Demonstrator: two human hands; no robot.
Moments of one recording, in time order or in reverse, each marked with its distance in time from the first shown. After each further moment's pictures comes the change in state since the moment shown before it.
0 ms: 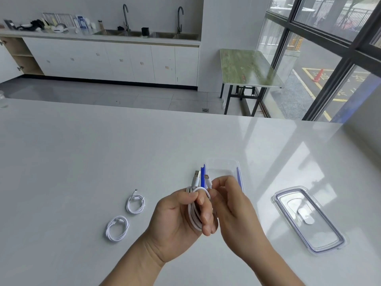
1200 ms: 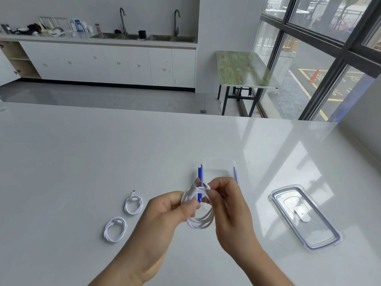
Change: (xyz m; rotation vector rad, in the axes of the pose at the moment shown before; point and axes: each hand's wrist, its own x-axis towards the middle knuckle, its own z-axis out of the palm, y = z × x) left_hand -0.033 0.012 0.034 0.748 0.501 0.087; right_hand -0.002 0.026 0.010 0.092 0.187 -0.168
